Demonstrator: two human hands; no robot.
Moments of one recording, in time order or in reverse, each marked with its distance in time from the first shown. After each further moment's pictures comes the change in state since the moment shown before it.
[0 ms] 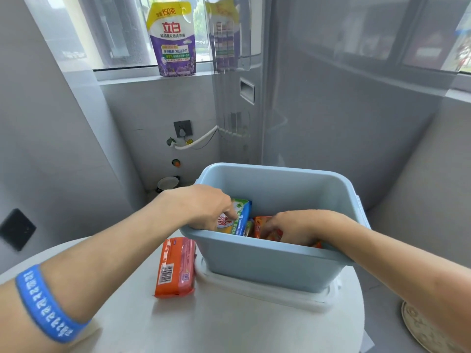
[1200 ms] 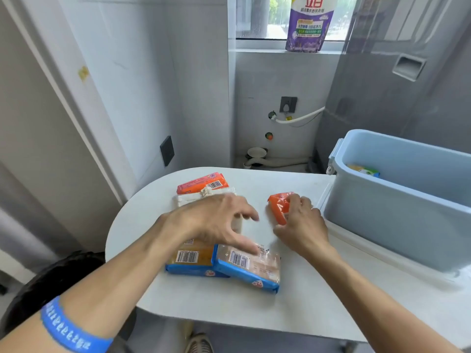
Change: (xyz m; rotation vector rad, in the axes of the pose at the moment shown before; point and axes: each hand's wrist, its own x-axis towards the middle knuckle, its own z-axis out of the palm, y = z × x) left_hand -0.243 -0.019 0.182 -0.643 0.292 -0.251; right_hand 0.058 -0.234 0.122 0.214 0.628 0.141
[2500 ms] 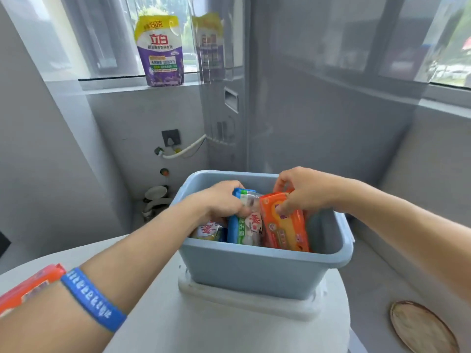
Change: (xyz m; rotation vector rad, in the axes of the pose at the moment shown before) left_hand 0.271 0.213 -0.025 -0.540 -0.060 -0.055; right_hand 0.061 0.223 -0.238 0.162 -0.205 0.089
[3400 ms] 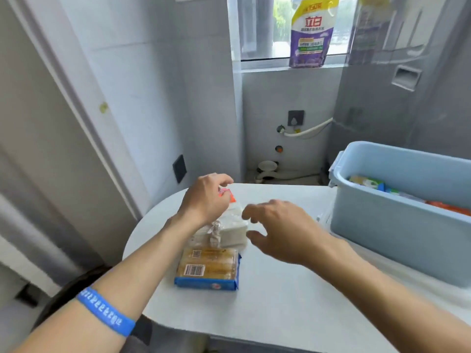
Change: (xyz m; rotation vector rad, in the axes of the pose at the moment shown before) left_hand -0.241 -0.224 -0.107 0.365 0.831 -0.082; right_hand -0.084 -0.233 0.219 -0.236 0.104 -0.818
